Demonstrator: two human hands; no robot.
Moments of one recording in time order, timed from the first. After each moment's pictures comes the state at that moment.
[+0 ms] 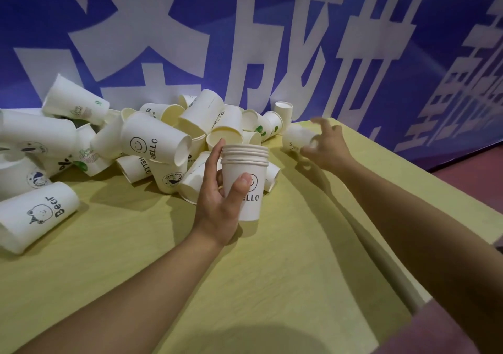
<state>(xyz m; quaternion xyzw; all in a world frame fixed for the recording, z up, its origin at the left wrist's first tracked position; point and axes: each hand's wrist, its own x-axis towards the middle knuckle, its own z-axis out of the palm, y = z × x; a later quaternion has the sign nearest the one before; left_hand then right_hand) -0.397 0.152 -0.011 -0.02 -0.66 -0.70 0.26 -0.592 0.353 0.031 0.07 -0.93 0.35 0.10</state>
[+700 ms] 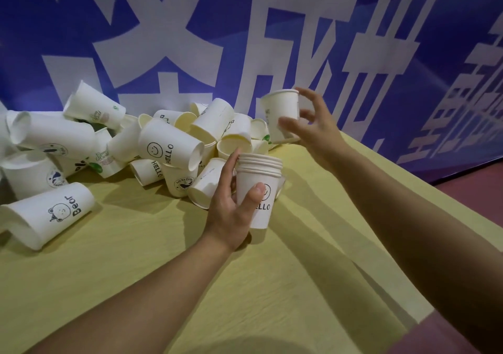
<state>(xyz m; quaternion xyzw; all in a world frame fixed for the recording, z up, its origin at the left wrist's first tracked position) -0.395 0.152 -0.011 -0.04 -0.67 -0.70 0.24 -0.527 0.297 0.100 0.23 -0.77 0.60 0.02</state>
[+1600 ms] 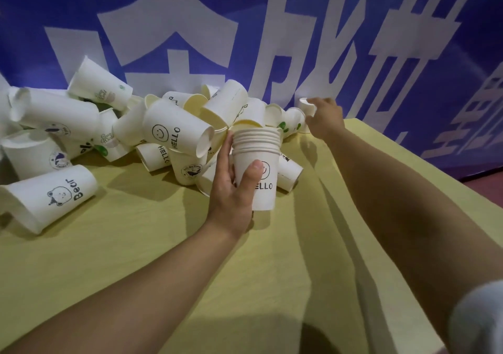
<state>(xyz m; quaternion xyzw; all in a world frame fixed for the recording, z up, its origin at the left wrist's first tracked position) -0.405 0.150 -0.007 0.00 -0.60 -0.74 0.29 -0.682 0.284 0.040 0.09 -0.95 0.23 0.17</state>
